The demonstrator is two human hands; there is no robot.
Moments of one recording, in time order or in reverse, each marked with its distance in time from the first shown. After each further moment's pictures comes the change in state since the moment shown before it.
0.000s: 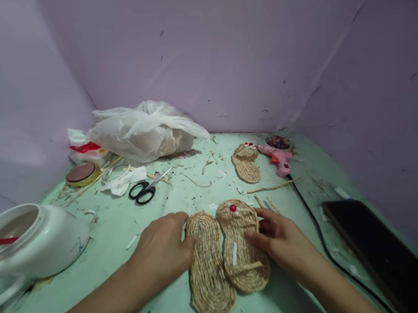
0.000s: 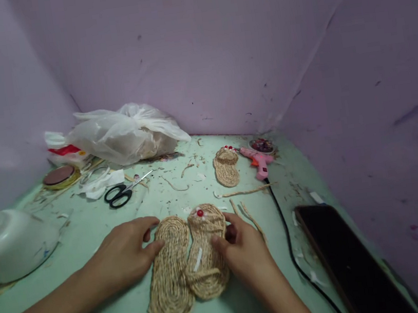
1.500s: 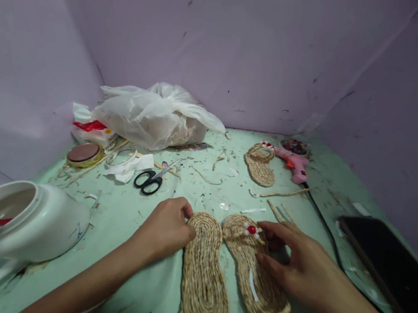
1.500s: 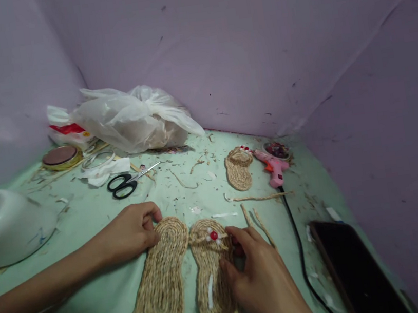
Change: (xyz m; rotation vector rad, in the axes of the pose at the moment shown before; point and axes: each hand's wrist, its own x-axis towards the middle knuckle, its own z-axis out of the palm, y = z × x) left_hand 0.023 -0.021 0.001 -0.459 -0.169 -0.041; right_hand -0.010 0.002 -0.009 -0.719 -0.060 -0.282
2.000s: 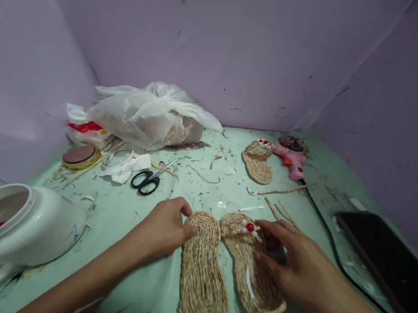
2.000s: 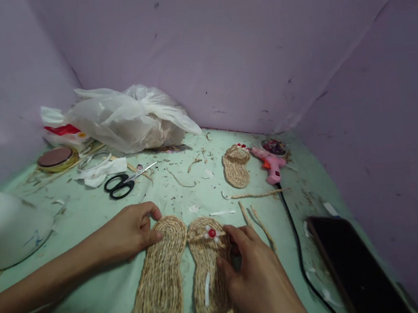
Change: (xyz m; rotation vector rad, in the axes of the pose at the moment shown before) left_hand 0.000 -0.002 -0.001 -0.020 -0.083 -0.014; right_hand -0.002 -0.002 0.003 -0.046 -0.017 0.035
